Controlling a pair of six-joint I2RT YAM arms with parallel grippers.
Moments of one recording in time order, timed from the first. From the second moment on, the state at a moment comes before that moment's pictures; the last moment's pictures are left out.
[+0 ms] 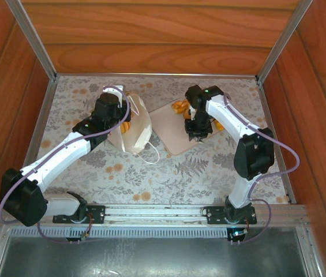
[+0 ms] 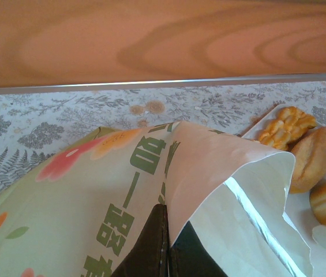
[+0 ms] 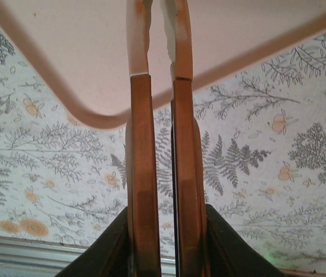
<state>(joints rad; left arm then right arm) -0.56 1.28 1.00 -0.16 -0.23 -0.30 0.47 1.81 1.59 -1.38 -0.14 0.36</state>
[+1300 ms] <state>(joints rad) -0.56 1.27 1.00 -0.16 -0.22 -0.30 0.35 1.76 1.48 -1.29 -0.08 0.40</state>
